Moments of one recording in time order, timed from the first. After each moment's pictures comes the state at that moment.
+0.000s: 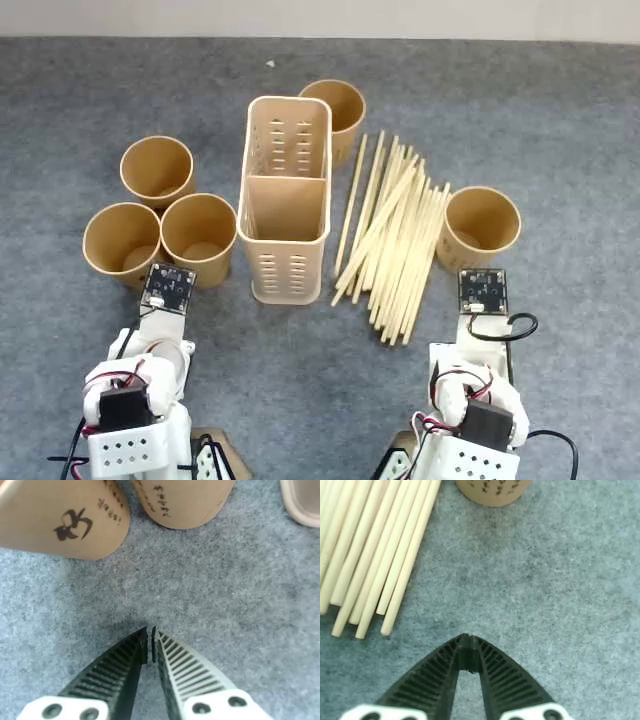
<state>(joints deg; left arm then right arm) -15.2 -103.8 96.1 76.6 -16.0 12.2 -104.6 95.3 71.5 14.4</state>
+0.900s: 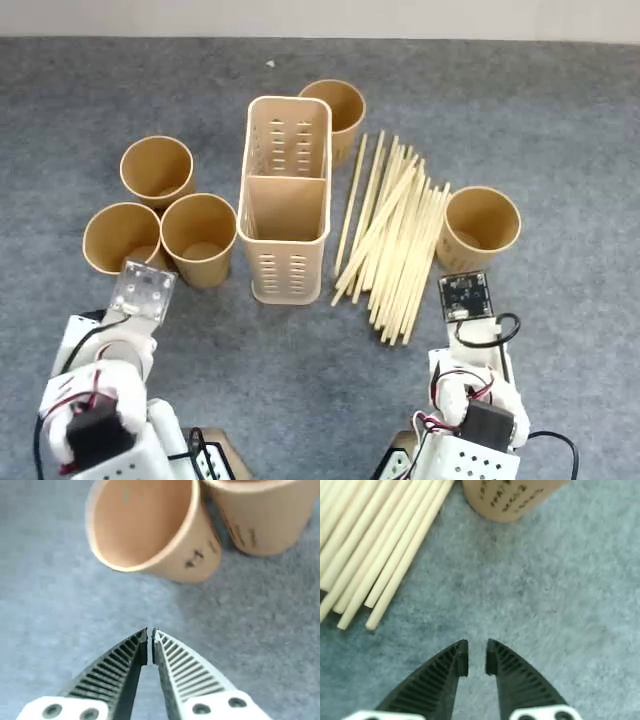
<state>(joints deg) -31.3 -104.2 75.8 81.0 -37.0 13.1 -104.6 95.1 72.7 33.0</state>
